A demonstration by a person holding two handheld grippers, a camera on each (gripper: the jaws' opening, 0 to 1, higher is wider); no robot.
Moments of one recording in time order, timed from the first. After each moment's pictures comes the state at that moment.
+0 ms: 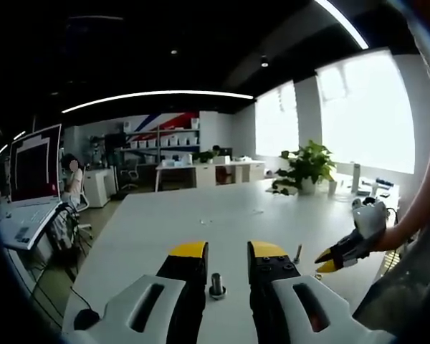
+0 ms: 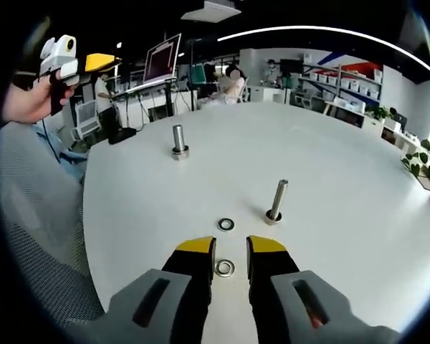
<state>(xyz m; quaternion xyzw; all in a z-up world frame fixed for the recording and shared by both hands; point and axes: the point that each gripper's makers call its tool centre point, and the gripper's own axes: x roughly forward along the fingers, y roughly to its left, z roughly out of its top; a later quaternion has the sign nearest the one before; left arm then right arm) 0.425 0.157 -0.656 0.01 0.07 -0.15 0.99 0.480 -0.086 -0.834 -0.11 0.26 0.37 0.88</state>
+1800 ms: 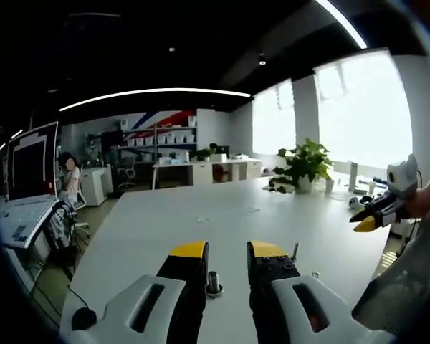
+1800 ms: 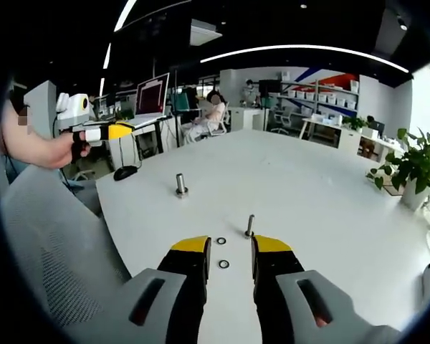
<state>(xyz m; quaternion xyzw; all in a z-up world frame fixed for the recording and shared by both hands) 0.424 0.154 -0.658 0.01 0.08 -0.16 0.98 0.441 -0.139 -0.734 -0.08 0.21 0.32 0.92</state>
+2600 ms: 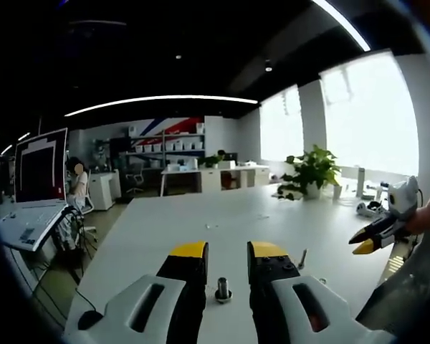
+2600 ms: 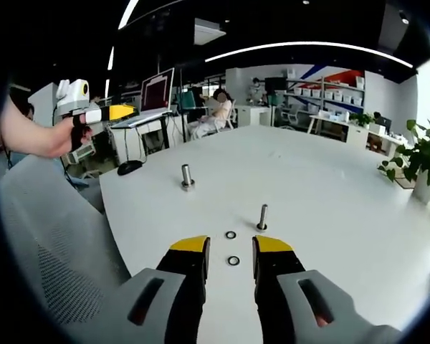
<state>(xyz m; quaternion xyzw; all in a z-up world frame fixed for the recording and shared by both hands) 0.424 0.166 -0.648 0.01 0.06 -0.13 0.99 0.442 -0.115 -0.770 -0.08 0.22 0.35 0.91</state>
